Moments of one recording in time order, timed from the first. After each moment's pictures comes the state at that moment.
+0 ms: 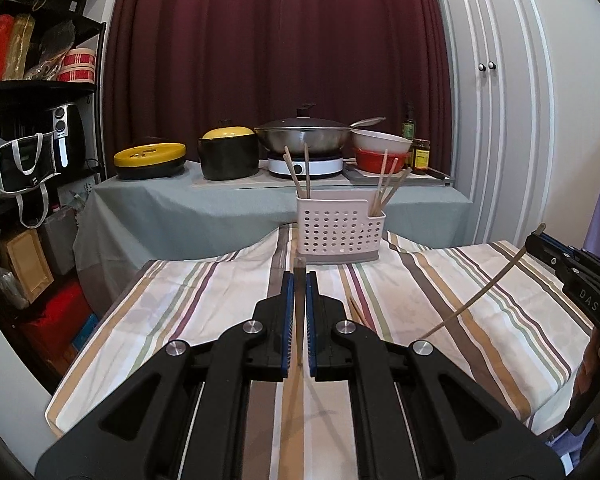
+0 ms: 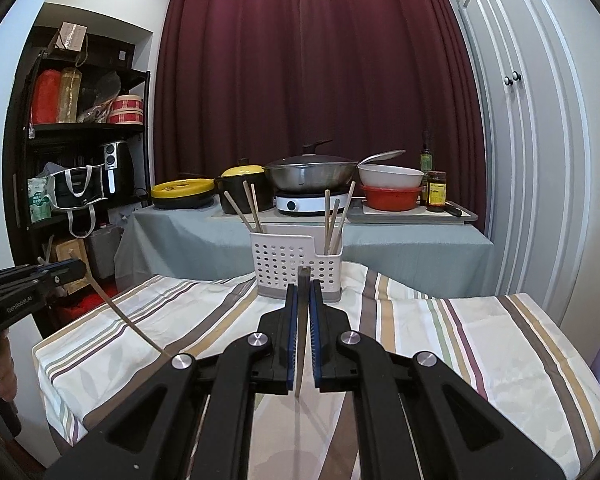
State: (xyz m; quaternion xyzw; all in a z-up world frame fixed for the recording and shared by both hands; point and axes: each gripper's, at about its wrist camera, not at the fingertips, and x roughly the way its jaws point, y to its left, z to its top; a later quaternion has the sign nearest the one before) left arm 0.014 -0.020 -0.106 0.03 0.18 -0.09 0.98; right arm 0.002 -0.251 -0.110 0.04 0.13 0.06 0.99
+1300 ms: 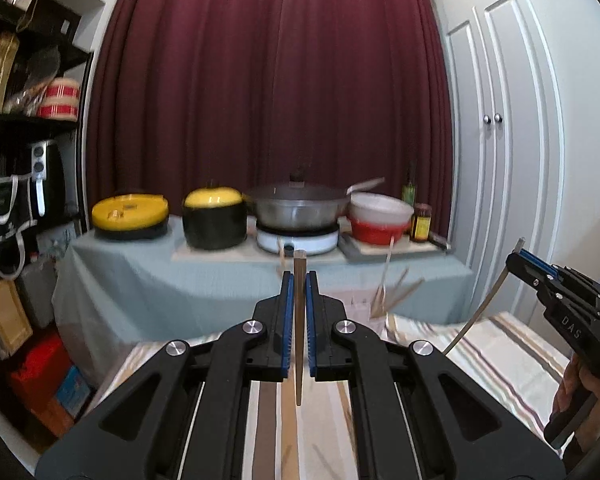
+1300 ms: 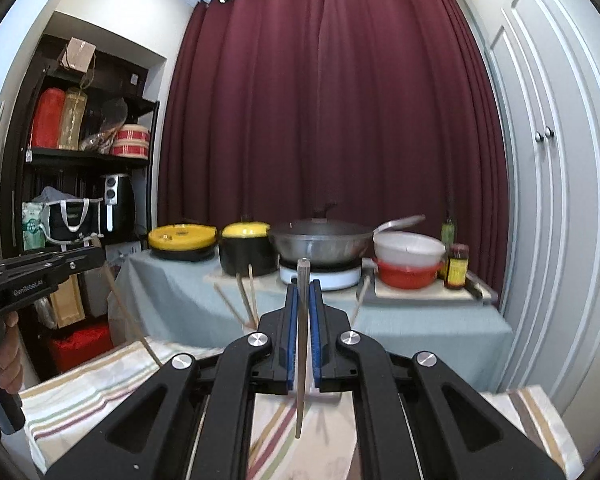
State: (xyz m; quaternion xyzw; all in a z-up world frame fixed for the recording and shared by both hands) left arm 0.109 -0.034 -0.011 0.01 0.10 -0.11 0.99; right arm 0.090 -0.244 -0.018 0.01 0.05 0.08 1.00
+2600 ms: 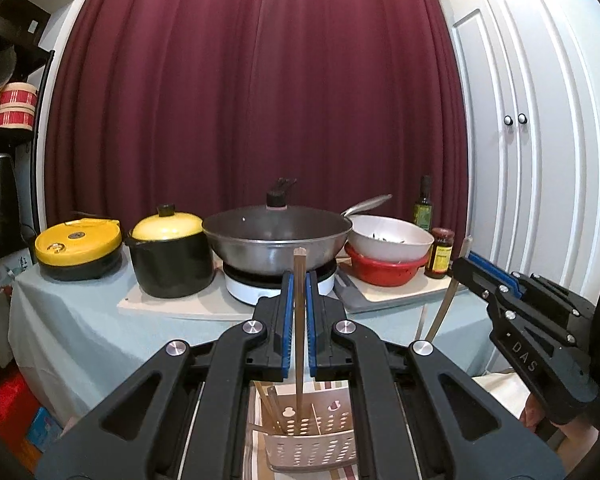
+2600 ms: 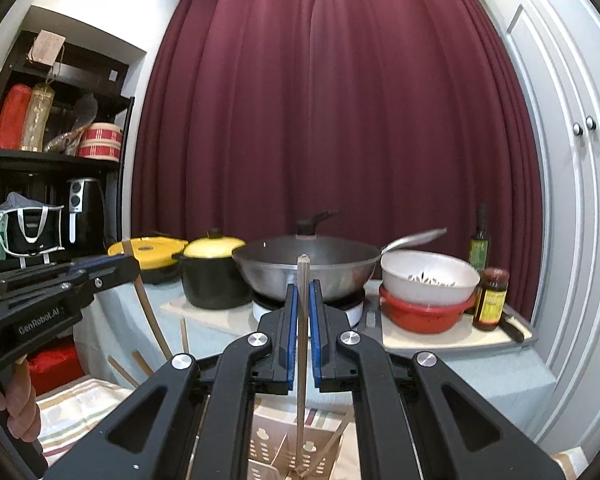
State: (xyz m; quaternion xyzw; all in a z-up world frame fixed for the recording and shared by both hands) left arm 0.309 -0.098 -0.005 0.01 0.09 -0.13 0.99; right arm 0.280 -0.249 -0.024 0.01 0.05 0.08 1.00
